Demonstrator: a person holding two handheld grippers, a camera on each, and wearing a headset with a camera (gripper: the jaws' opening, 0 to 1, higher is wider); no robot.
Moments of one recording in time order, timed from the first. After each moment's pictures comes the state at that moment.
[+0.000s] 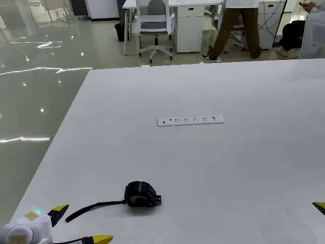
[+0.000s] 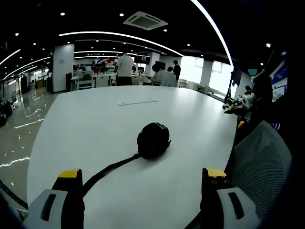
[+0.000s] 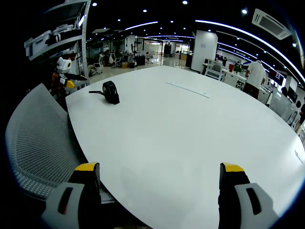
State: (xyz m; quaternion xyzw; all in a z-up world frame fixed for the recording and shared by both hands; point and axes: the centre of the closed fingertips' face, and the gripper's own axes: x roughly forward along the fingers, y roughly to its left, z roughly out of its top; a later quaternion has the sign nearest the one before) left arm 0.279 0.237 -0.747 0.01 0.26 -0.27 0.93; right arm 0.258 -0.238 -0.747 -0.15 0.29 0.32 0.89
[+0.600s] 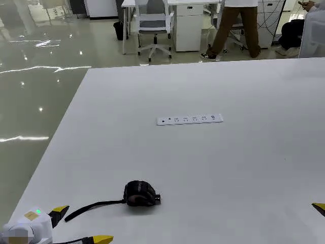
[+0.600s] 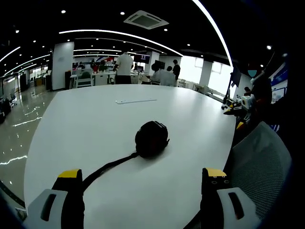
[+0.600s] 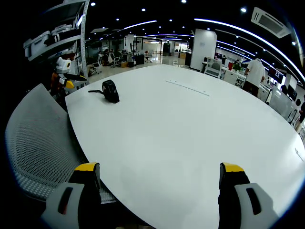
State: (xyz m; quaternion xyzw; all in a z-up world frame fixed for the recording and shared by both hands) left arm 0.279 0.234 -0.752 0.00 0.26 -0.27 0.93; right arm 0.256 -0.237 -0.748 -0.14 0.30 0.32 0.89
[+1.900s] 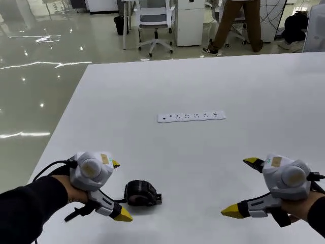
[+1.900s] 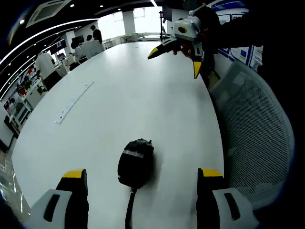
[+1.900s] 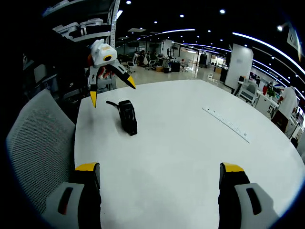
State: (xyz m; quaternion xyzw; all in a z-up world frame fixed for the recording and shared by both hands) left arm 0.355 0.135 -0.752 0.31 0.33 -0.52 0.72; right arm 0.358 -0.088 -0.734 -0.19 0.25 0.48 0.82
